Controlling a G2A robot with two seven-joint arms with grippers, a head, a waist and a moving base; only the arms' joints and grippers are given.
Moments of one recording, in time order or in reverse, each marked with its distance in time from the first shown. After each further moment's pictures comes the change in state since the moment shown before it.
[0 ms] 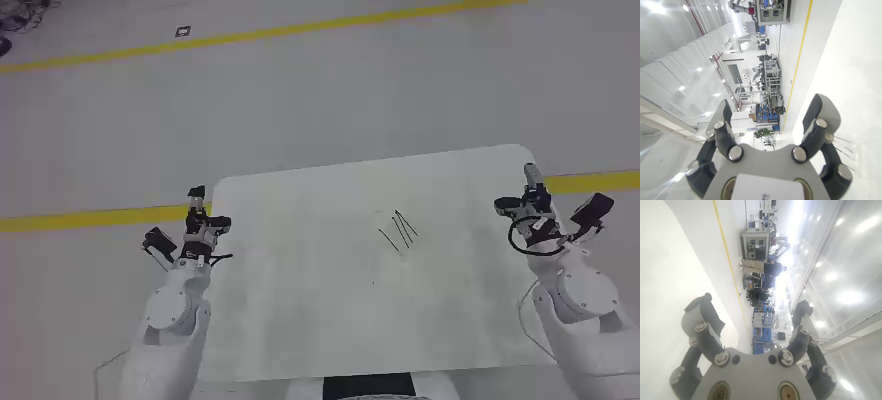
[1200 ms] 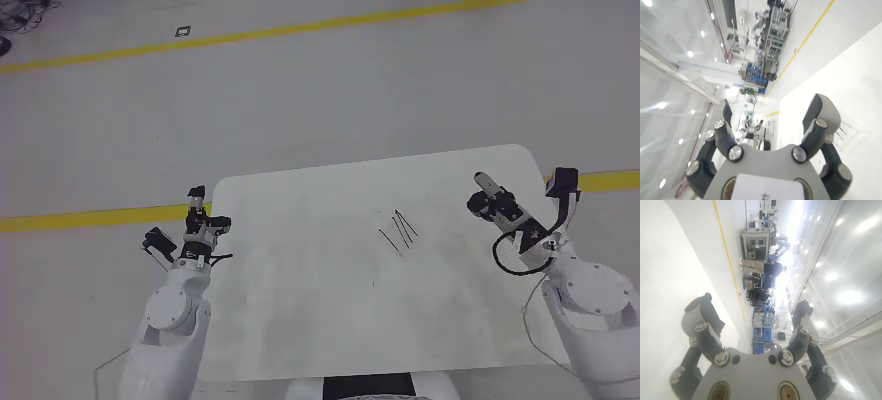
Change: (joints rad) left arm 0.000 0.000 0.000 0.000 0.000 0.000 0.000; right arm 0.022 0.039 0.017 -0.068 -0.314 -0.127 0.527
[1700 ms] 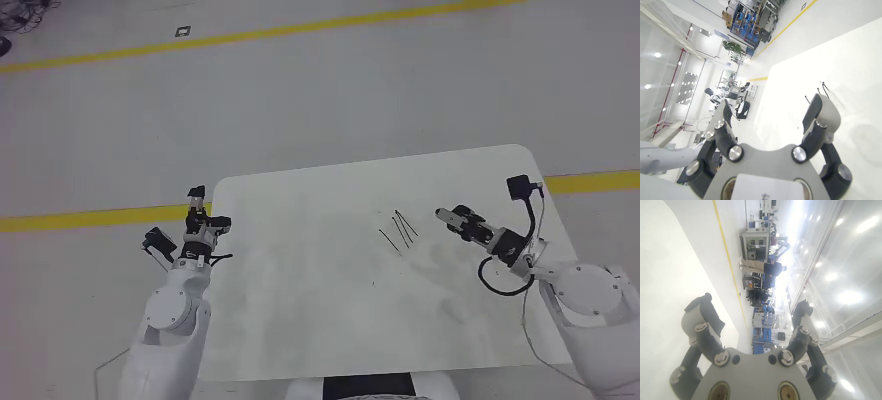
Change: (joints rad) left arm 0.000 0.000 0.000 0.000 0.000 0.000 0.000; right arm 0.014 0.015 -0.024 -0.008 -0.173 -0.110 0.191
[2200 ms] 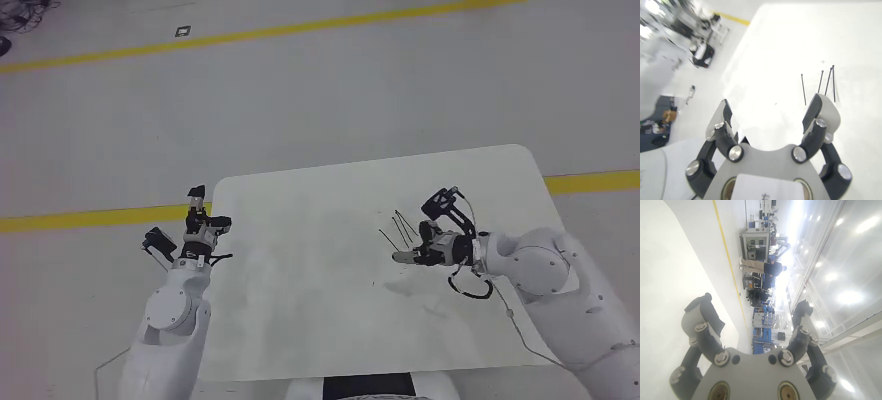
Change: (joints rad) left arm 0.000 0.000 0.000 0.000 0.000 0.000 0.000; right arm 0.230 0.027 -0.281 0.015 -0.512 -0.102 0.306
